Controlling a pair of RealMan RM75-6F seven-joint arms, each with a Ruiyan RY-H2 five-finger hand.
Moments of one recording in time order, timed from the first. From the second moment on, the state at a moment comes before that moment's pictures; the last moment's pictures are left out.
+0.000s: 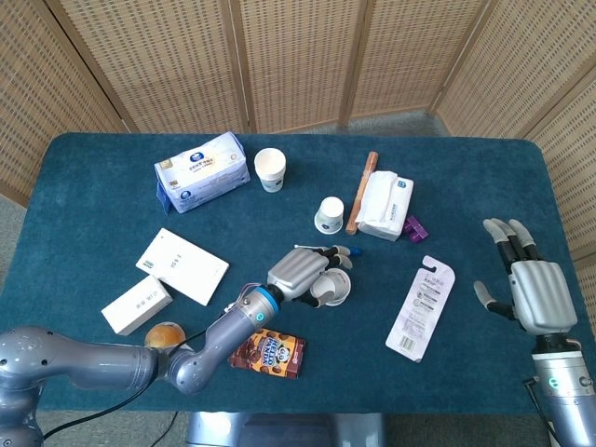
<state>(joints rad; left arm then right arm) -1.13 -1.69 -0.31 -1.59 0.79 0.82 0.33 0.26 -0.92 0.16 -2.01 -1.34 1.40 -0.14</state>
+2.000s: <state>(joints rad) -1.15 -1.76 -0.34 -1.50 0.78 0.88 0.32 0.25 -0.93 0.18 -1.97 -1.32 1.37 -0.11</state>
